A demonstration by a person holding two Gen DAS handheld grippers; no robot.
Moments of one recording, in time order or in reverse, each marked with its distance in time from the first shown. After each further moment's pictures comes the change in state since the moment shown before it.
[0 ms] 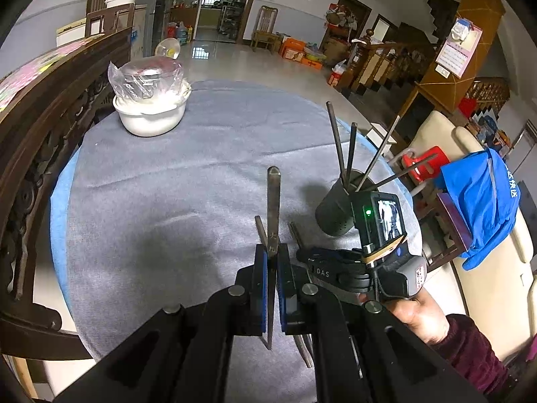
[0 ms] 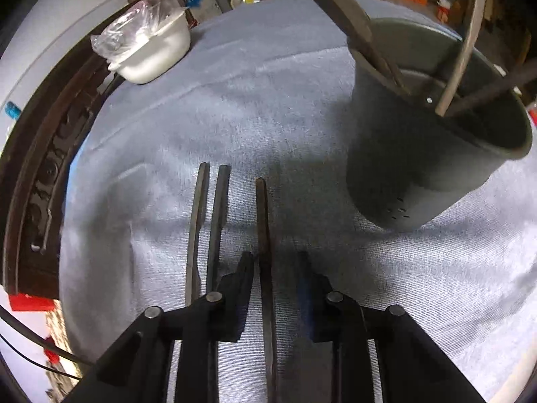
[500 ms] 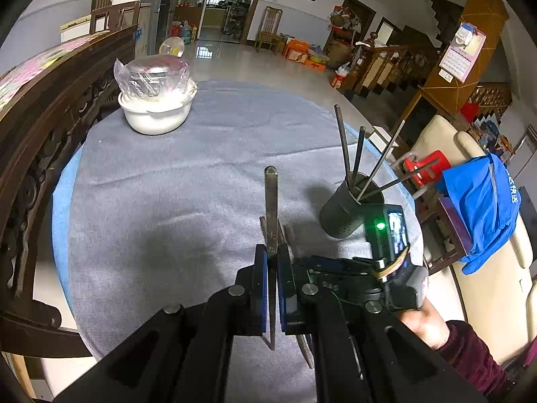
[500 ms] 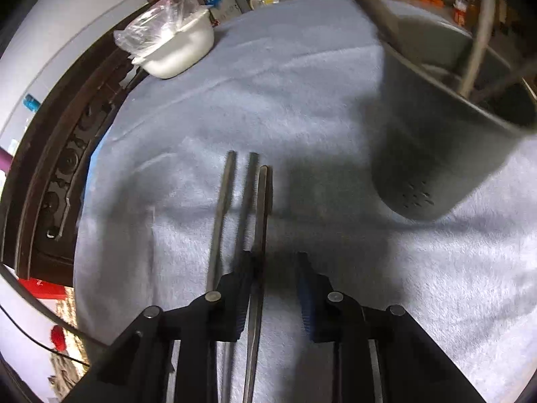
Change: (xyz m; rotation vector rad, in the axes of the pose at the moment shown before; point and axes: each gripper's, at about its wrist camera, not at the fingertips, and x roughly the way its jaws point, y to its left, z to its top) left arm -0.001 0.010 0.002 -0.021 -0.002 0.000; right arm -0.006 -0.001 -0.012 -0.014 -0.005 0.092
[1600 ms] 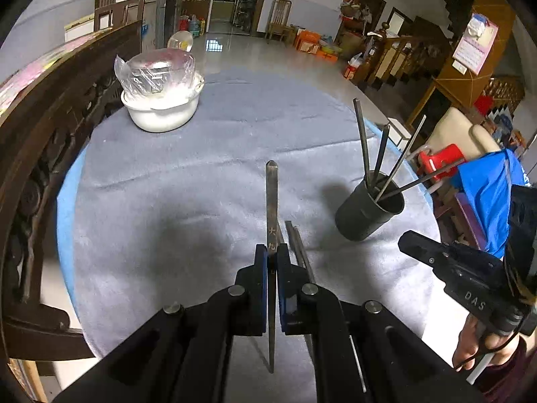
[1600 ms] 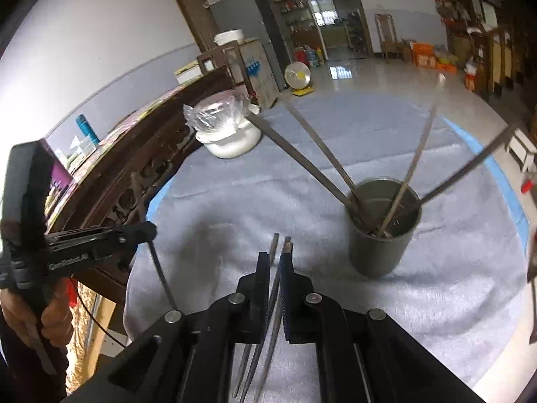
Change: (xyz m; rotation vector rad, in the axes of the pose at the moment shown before) left arm 0.030 0.001 0.017 0.001 0.048 0.071; right arm -0.145 0.014 -0.012 -0.105 -0.306 0.094
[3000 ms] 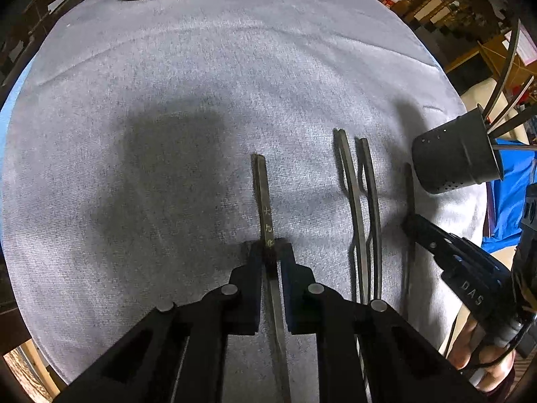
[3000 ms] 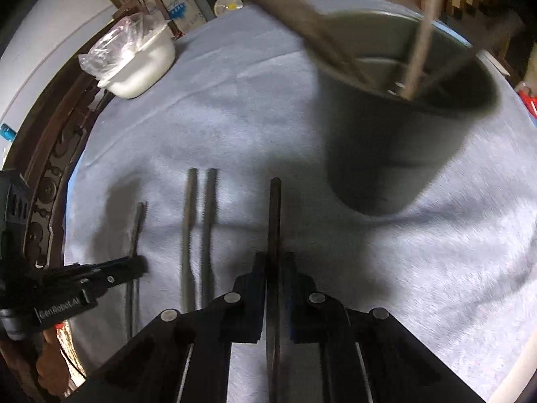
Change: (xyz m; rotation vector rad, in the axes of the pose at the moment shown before) left arm 0.158 0.041 -0.019 -0.128 0.423 -0.003; right arm 0.134 -0.042 -0.030 0.209 0.300 -0.185
